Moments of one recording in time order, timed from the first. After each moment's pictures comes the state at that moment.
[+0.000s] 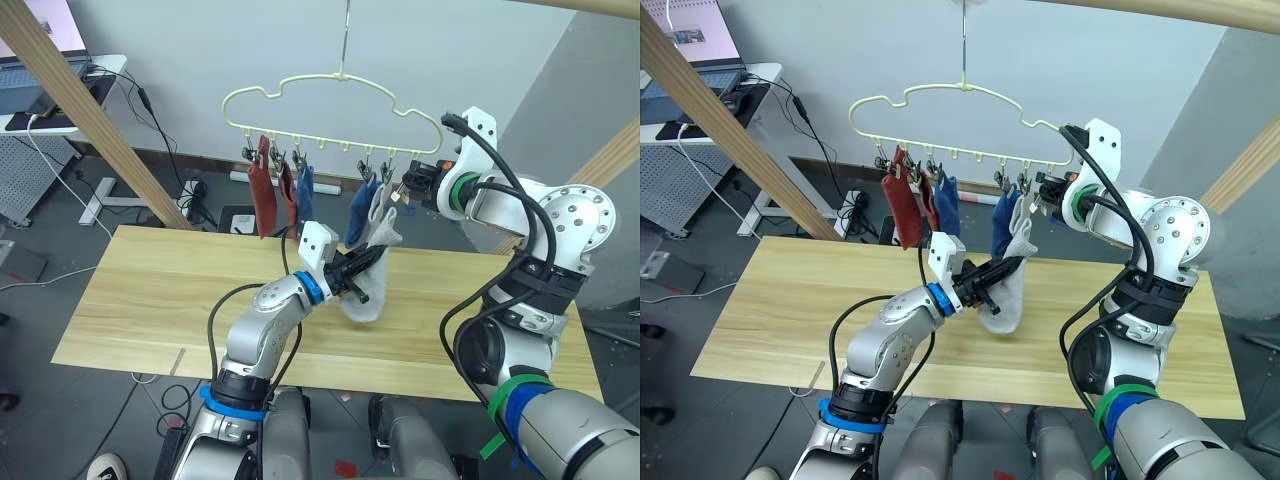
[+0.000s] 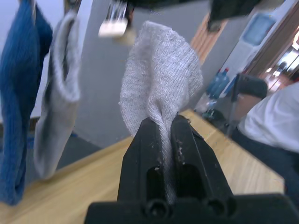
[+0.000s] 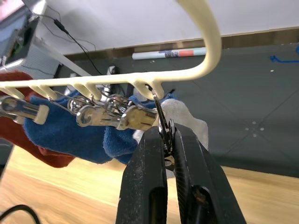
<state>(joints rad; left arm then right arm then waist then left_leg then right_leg) -0.40 0.08 -0.13 0.00 -0.38 0.41 -0.64 -1.05 -0.04 -0.54 -0.16 0.58 1.60 -0.25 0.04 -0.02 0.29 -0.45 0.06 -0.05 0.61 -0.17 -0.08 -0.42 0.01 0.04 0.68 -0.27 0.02</state>
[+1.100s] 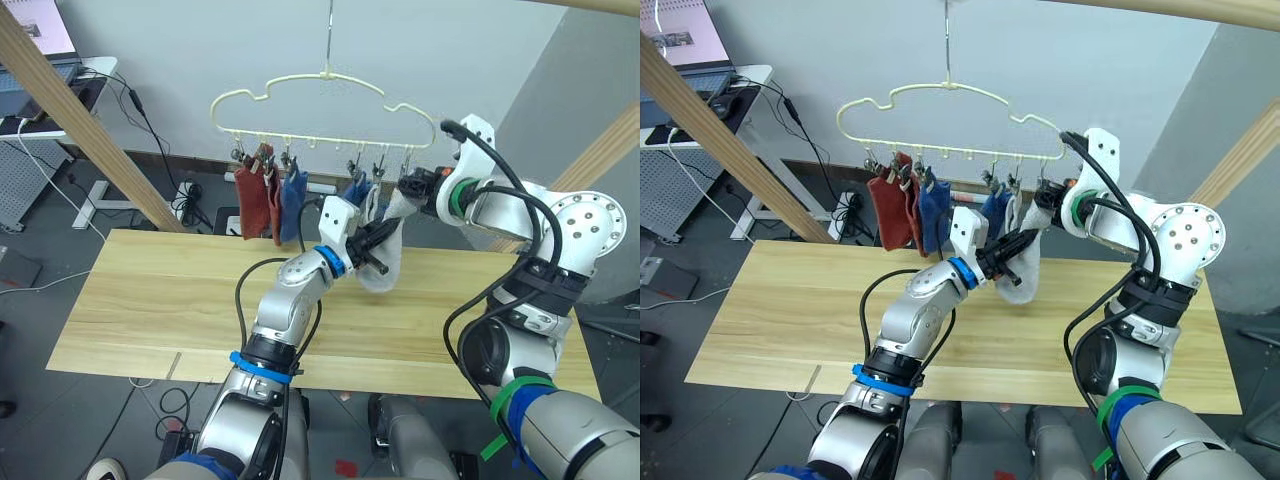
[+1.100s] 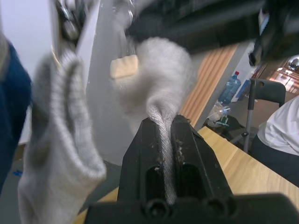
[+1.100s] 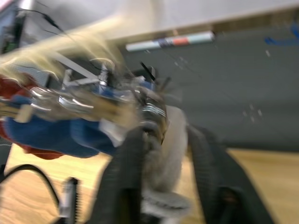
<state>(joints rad) -0.59 -0.02 -0.11 0.25 -0.31 0.25 -0.60 -1.00 -0.07 -0.57 -0.10 0.91 1.61 -0.54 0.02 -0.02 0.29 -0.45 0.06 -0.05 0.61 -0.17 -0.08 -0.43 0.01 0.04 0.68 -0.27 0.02</state>
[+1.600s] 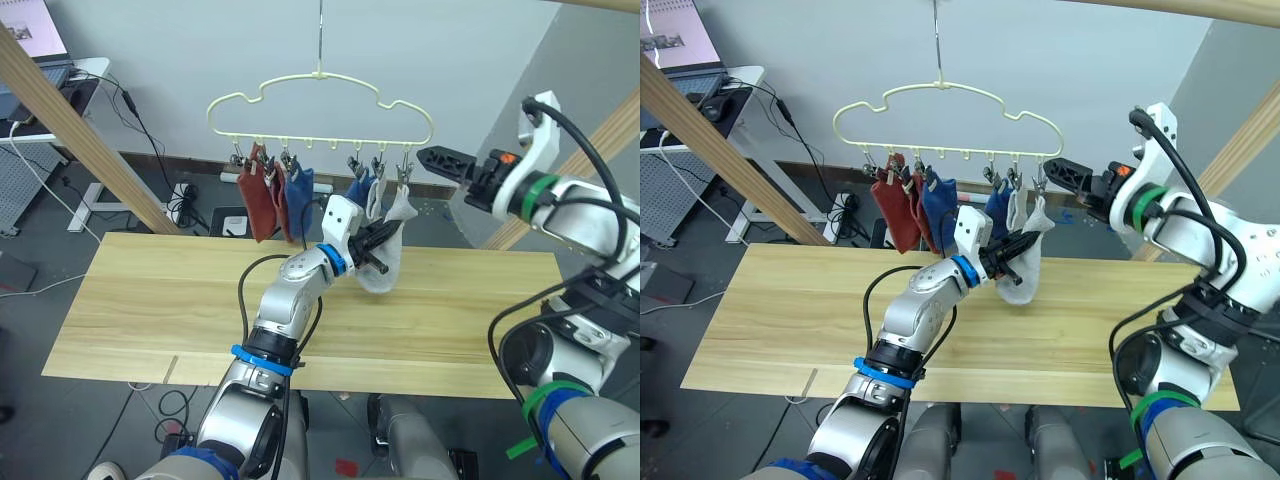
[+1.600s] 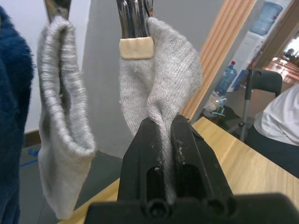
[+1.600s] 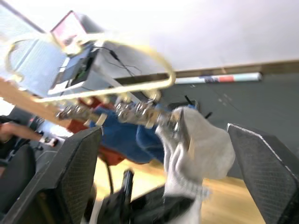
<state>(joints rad) -0.65 -0.02 -0.11 0.33 -0.30 0.25 -0.63 -0.85 -0.34 -0.64 -0.25 1.36 1.59 -0.38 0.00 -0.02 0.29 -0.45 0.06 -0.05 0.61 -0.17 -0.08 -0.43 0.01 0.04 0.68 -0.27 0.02</state>
